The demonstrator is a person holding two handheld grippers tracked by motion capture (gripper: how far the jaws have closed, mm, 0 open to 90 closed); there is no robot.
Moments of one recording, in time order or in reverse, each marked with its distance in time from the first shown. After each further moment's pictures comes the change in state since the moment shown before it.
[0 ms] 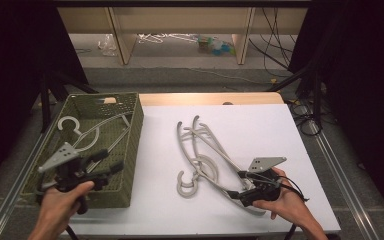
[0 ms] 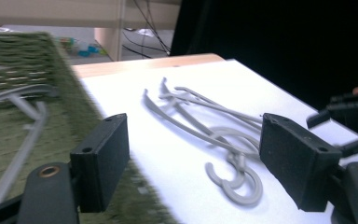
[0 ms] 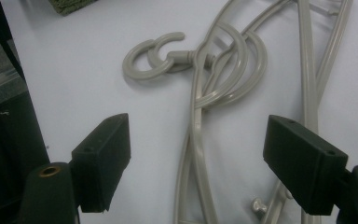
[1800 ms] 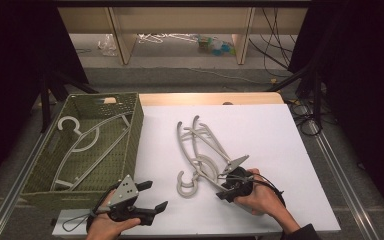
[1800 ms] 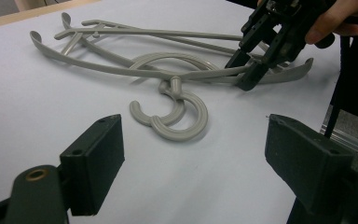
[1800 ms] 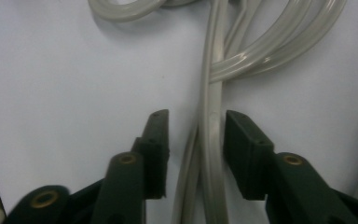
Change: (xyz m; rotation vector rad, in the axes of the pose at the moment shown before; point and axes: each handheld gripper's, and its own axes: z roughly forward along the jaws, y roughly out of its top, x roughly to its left) left arm -0.060 -0.075 0.055 0.183 -0.175 0.207; right arm -0.003 0.007 0.071 0.289 0.028 -0.007
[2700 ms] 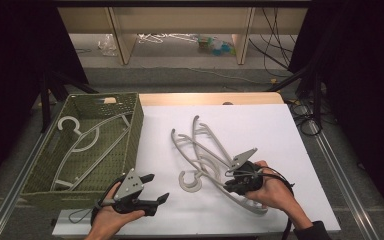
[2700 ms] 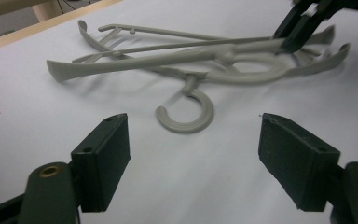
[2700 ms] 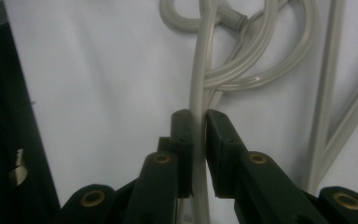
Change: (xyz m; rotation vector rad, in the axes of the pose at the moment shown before) left arm 0.011 0.009 0.019 0.031 0.067 0.084; right arm -0.001 0.008 -0.043 -0.006 0.020 -0.119
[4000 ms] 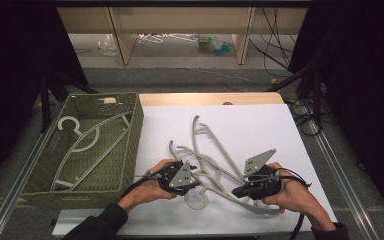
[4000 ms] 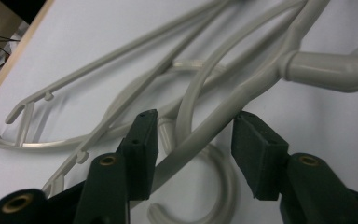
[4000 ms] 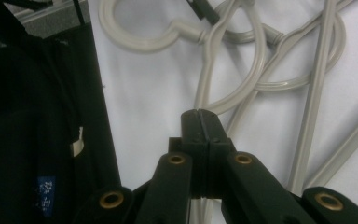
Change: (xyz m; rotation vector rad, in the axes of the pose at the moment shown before) left arm -0.003 0.034 0.114 0.152 -0.198 0.615; right arm 0.008 -0.015 -0.039 -0.074 0.126 -0.081
